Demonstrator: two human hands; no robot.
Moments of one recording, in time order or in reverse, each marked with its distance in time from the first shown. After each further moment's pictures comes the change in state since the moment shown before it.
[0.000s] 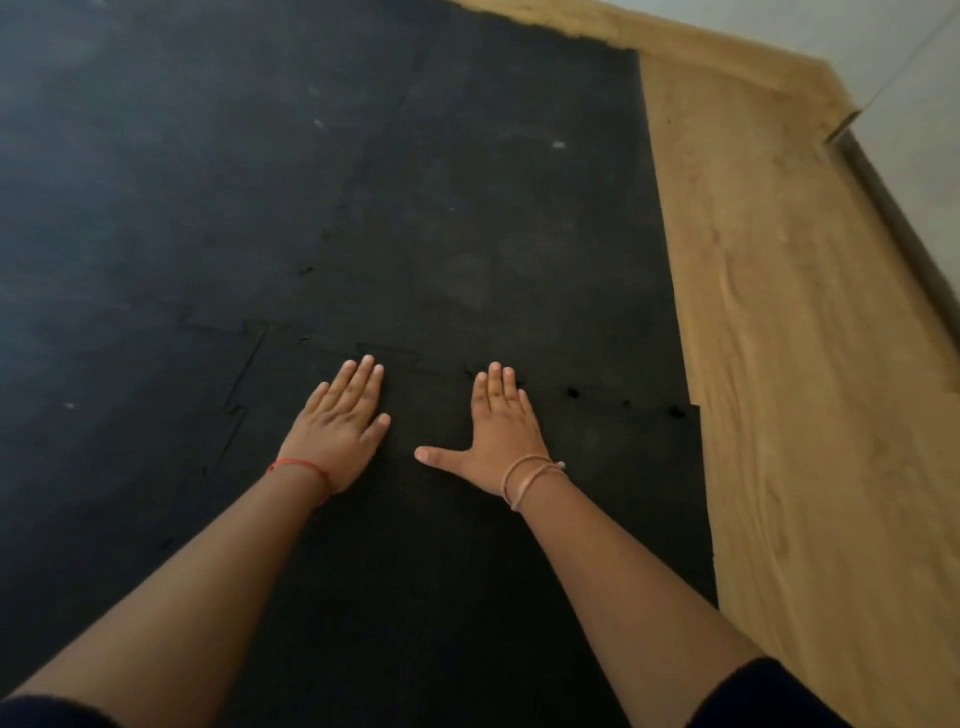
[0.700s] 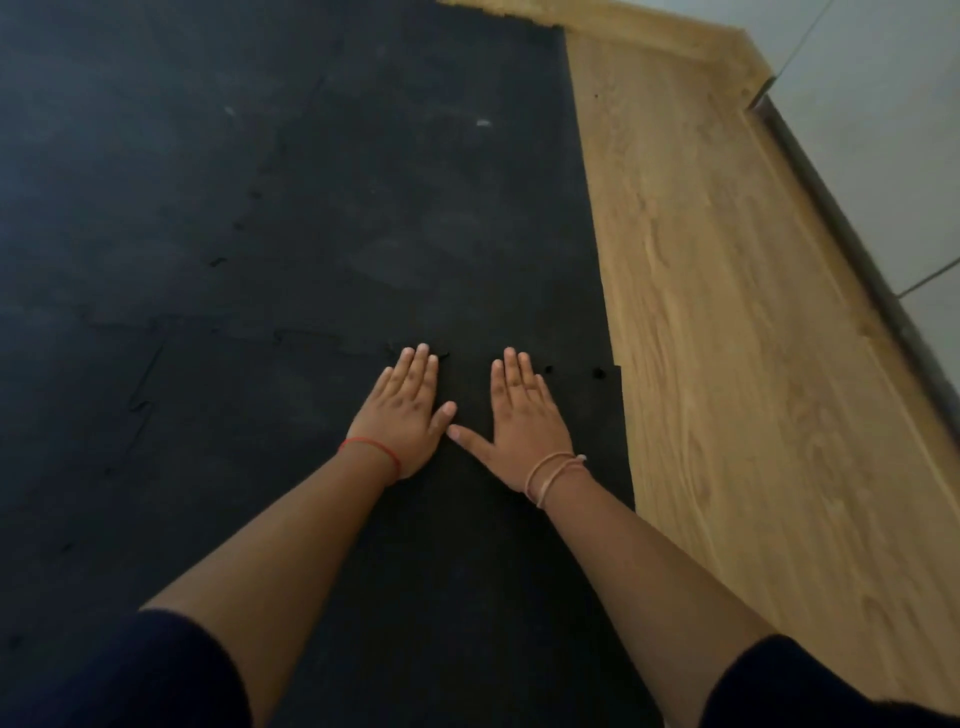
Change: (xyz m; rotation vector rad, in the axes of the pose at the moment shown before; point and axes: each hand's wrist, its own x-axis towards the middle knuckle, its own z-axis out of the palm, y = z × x) left_hand 0.013 0.121 0.031 0.084 -0.014 0.185; right_hand -0.042 0.095 0.009 -0.087 0.186 0.034
